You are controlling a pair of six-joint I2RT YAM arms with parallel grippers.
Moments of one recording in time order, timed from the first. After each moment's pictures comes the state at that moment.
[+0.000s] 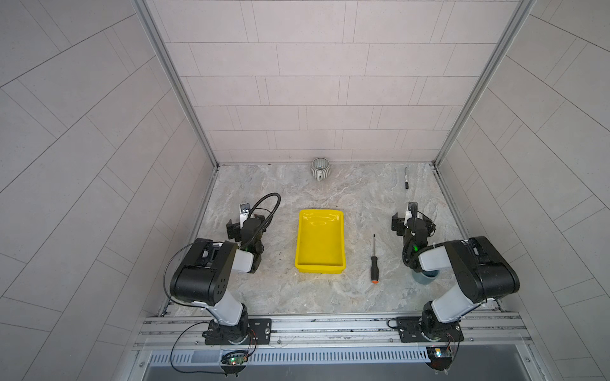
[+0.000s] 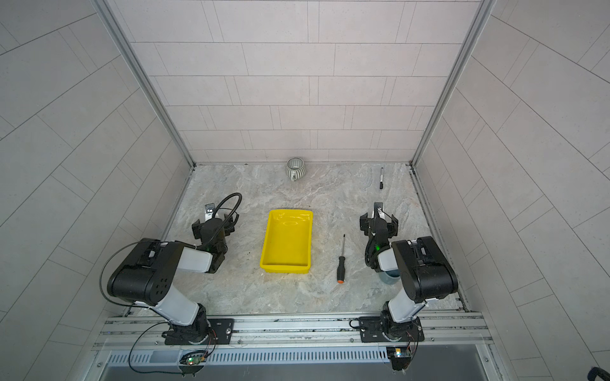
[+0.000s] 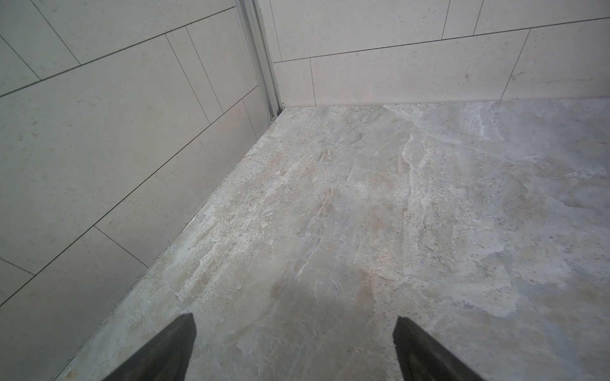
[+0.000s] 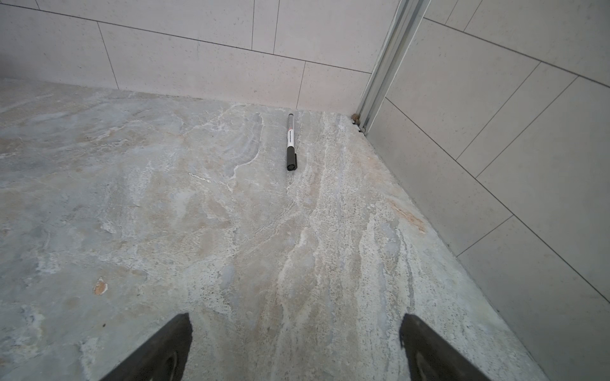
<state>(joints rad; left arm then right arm) -0.14 1.61 0.36 0.90 -0.60 0.00 0.09 1.59 0.35 0.91 0.45 -0.05</state>
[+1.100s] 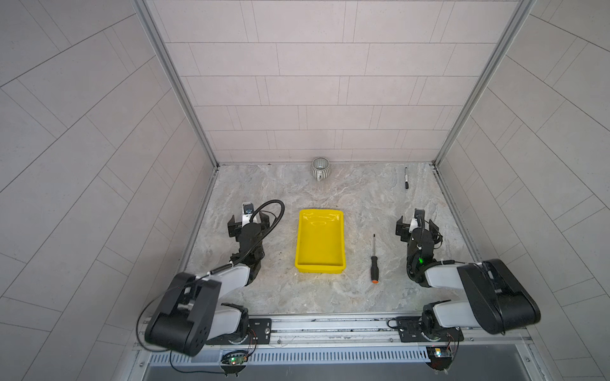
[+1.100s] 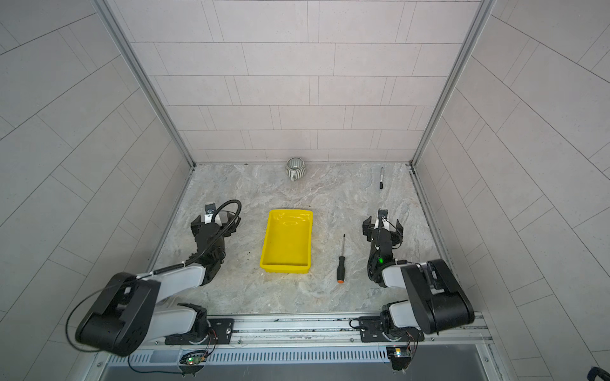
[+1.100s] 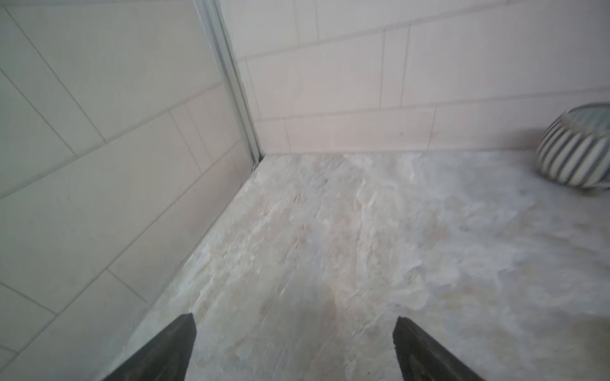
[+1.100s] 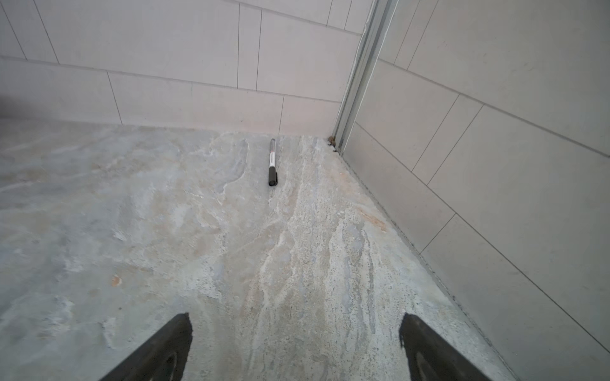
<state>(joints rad) -0.29 1.17 0.35 0.64 -0.60 0.03 0.19 1.24 0.20 0.86 0.57 -0.05</state>
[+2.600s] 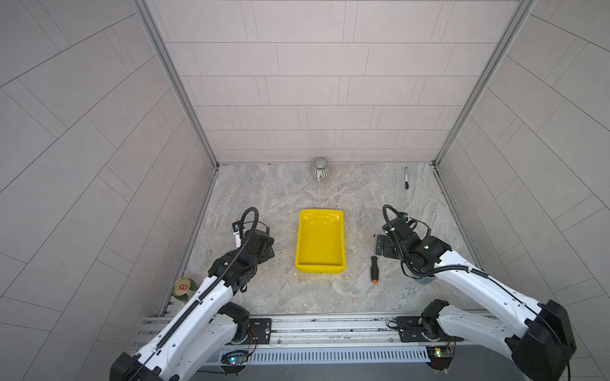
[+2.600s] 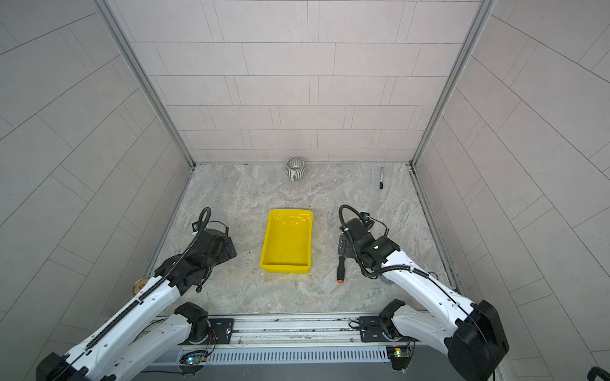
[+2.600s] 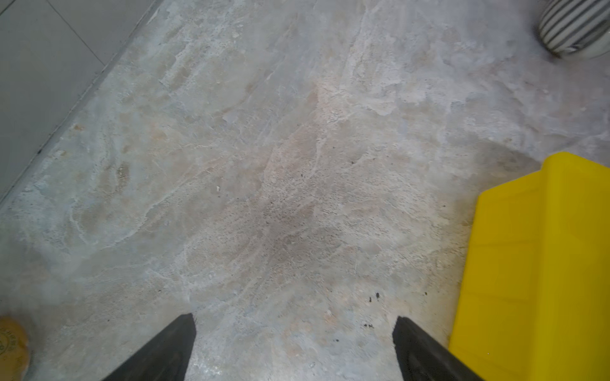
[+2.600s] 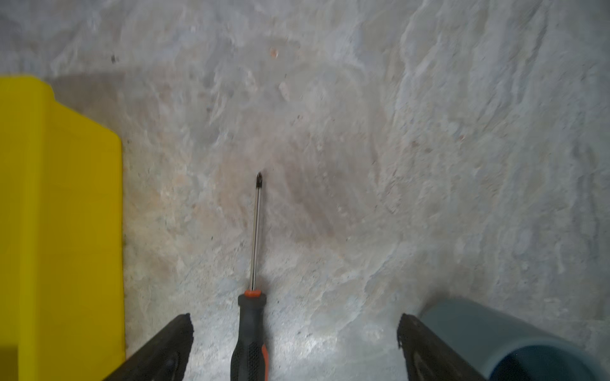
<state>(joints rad) -0.48 0.79 0.57 -0.74 -0.45 -0.72 0.62 1.07 0.74 -0.81 0.34 0.74</state>
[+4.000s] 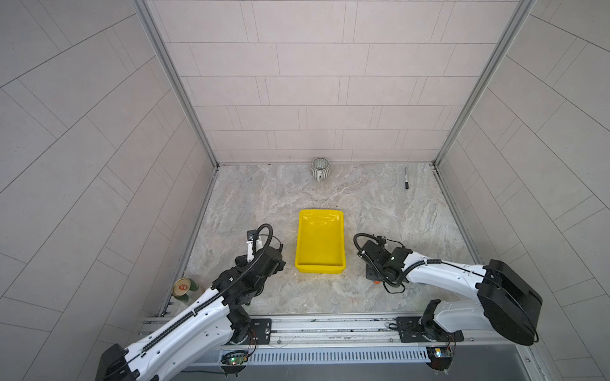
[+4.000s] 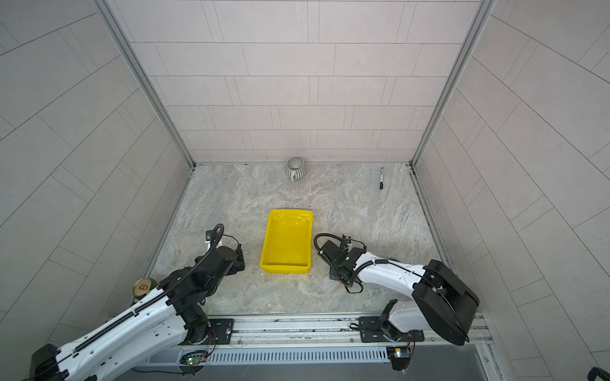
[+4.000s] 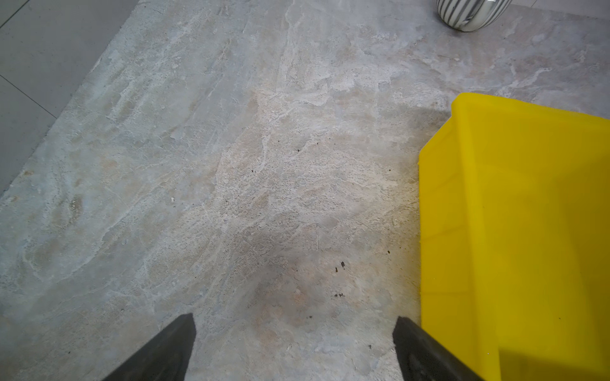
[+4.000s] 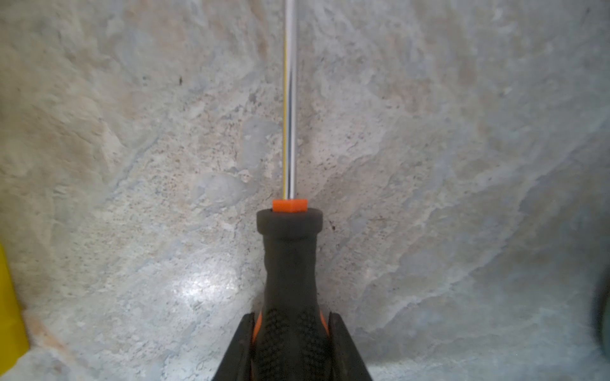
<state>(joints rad) -0.75 0.69 0.47 -0.69 -0.61 -0.73 0.79 1.32 0.60 -0.63 0.25 0.95</state>
